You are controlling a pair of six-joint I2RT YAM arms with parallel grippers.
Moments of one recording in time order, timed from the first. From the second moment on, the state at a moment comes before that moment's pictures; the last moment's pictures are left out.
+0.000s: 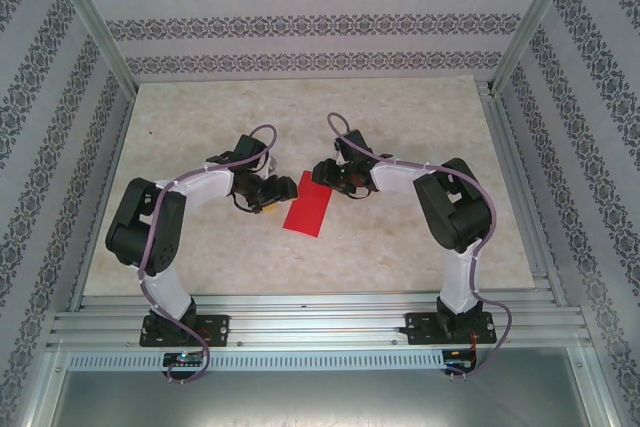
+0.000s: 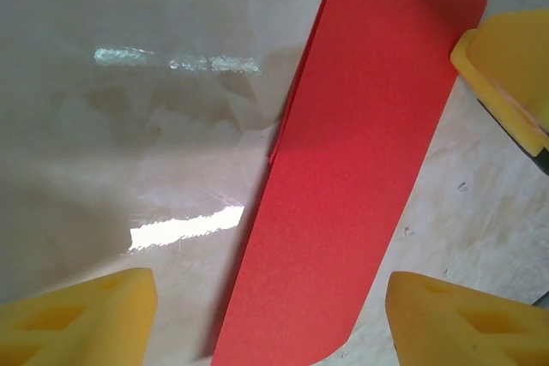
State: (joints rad) left arm -0.38 1.77 1.05 -0.45 0.49 -0.65; right arm 0.52 1.98 1.18 -0.12 -0.31 0.73
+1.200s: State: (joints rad) left arm -0.42 1.91 1.13 -0.34 0.60 -0.71; right arm 0.50 1.98 1.16 -0.10 -0.35 0.70
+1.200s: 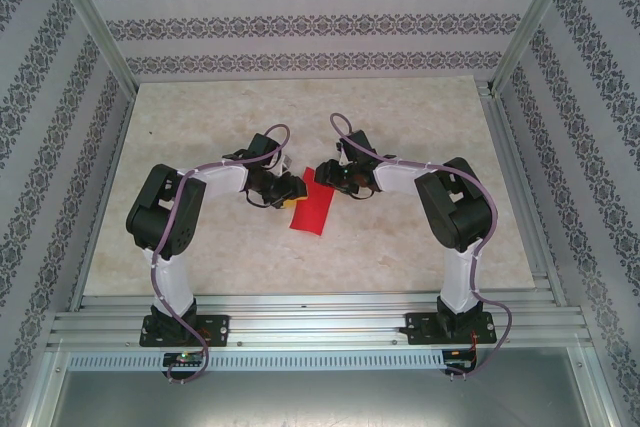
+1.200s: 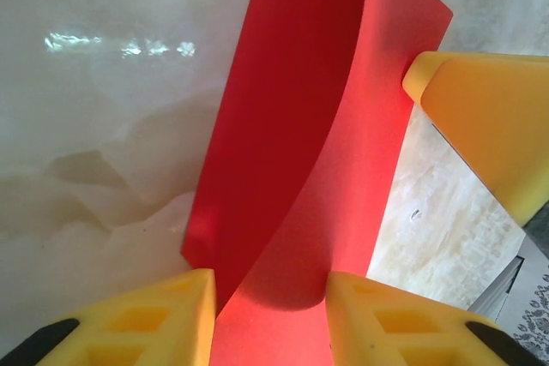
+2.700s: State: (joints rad) left arm -0.45 1.80 1.08 -0.33 0.56 -0.83; right arm 0.91 1.36 0.73 -0.12 0.04 0.36
